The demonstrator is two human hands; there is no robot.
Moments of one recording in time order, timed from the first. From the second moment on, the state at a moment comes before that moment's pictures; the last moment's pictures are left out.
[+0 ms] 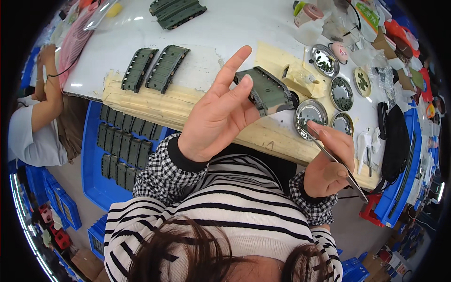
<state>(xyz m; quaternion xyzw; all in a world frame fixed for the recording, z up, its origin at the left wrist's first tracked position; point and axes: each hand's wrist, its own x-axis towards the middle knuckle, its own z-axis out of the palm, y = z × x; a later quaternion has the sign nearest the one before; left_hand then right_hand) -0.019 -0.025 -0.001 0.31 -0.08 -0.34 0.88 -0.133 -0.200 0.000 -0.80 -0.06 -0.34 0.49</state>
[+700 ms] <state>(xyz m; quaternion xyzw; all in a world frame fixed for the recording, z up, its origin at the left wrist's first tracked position) -0.009 -0.027 0.010 0.11 0.04 -0.40 0.91 -0.124 -0.191 0.007 -0.80 -0.15 -0.33 0.48</state>
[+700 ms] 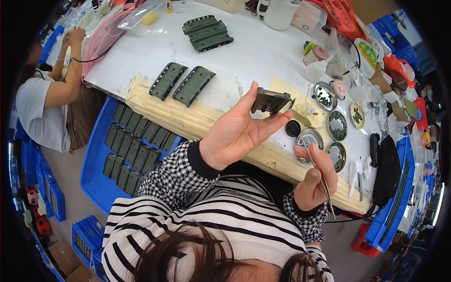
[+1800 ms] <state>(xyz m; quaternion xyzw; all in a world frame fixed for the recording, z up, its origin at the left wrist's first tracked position) -0.021 -0.025 -0.007 0.36 -0.18 -0.31 0.86 -0.128 -0.194 0.027 -0.84 -0.12 -0.30 0.44</state>
